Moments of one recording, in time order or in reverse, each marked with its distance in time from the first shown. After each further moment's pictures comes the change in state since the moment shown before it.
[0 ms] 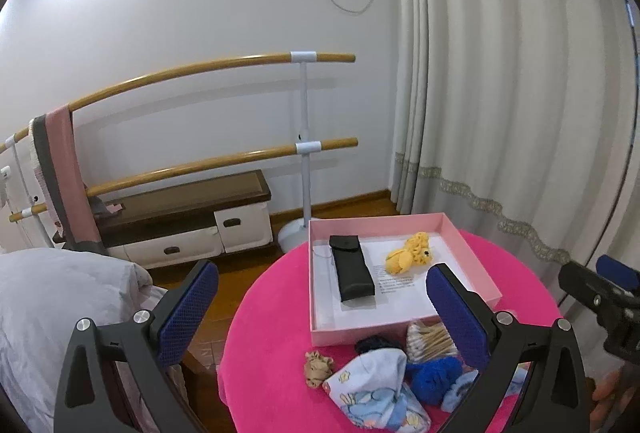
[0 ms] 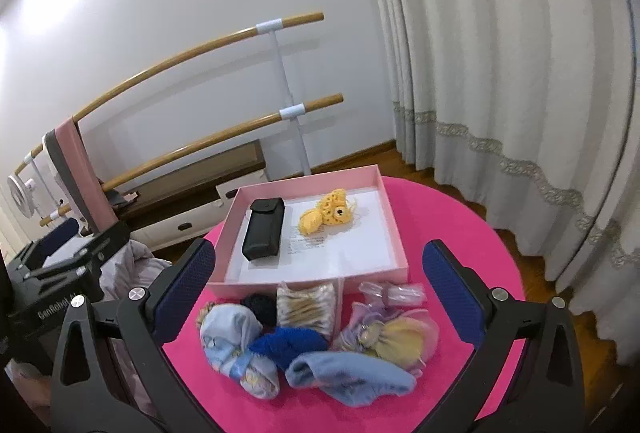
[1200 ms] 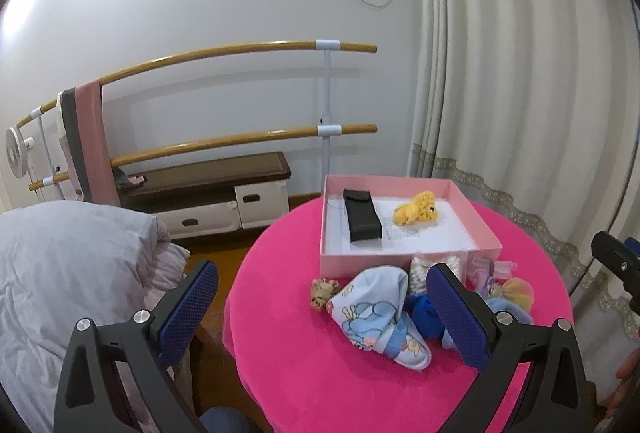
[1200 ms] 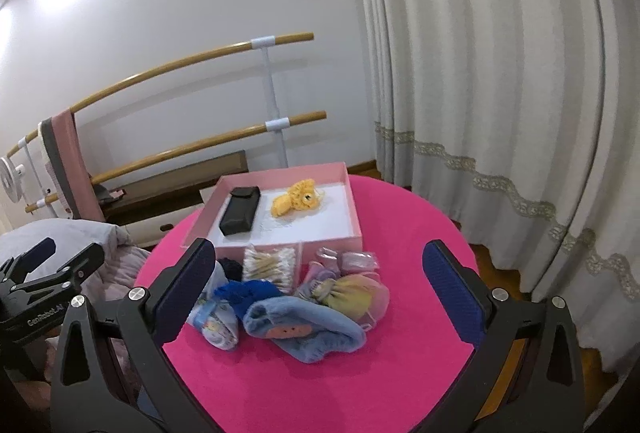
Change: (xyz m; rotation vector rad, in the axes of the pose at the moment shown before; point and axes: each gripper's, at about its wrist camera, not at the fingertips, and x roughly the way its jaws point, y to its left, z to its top) left arm -0.113 -0.014 -0.082 -0.052 0.026 0.066; right arm -0.046 -0.031 -0.061 -0.035 -0.059 -0.064
